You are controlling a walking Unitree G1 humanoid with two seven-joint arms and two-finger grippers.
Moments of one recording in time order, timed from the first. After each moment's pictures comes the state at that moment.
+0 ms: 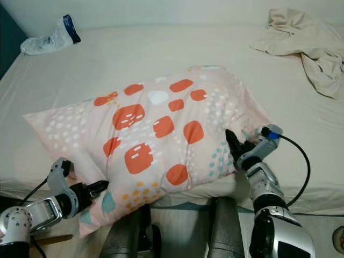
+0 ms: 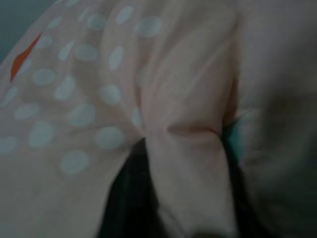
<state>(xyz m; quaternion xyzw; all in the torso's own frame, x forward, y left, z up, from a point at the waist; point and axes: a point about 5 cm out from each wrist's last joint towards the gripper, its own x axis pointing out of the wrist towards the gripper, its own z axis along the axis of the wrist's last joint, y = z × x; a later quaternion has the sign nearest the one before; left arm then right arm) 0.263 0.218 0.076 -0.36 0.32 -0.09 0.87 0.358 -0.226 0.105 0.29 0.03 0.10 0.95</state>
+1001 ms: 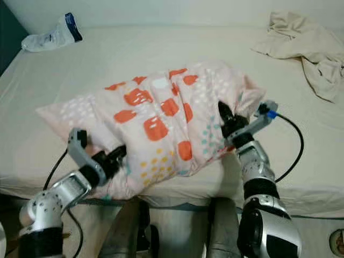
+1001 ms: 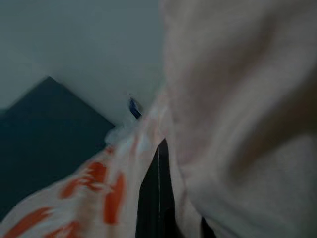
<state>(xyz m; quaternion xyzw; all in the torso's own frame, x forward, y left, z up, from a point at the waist) 0.307 0.154 0.162 -0.41 0.07 -0.20 0.88 0.376 -0.202 0.188 0.30 -0.14 0.22 0.92</state>
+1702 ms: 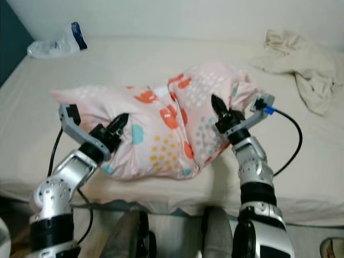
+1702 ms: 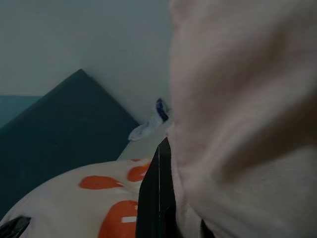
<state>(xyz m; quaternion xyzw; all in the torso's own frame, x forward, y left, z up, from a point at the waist) 0.315 0.146 0.193 -0.42 -0.02 -0.21 0.88 0.368 -0.185 0.191 0.28 -0.14 0.26 0.91</state>
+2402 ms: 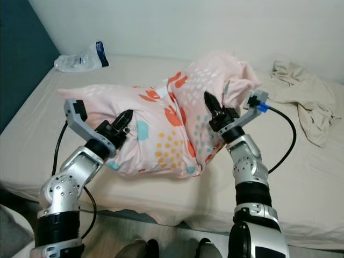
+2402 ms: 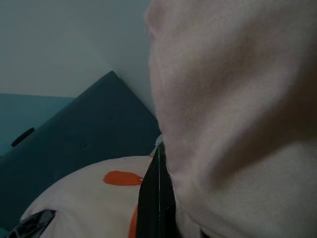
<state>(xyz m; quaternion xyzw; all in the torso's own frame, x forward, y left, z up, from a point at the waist) 0.323 0.135 0.190 -0.39 -0.03 -0.21 0.90 0.367 -0.172 0.194 0.29 -0.14 0.28 0.91</state>
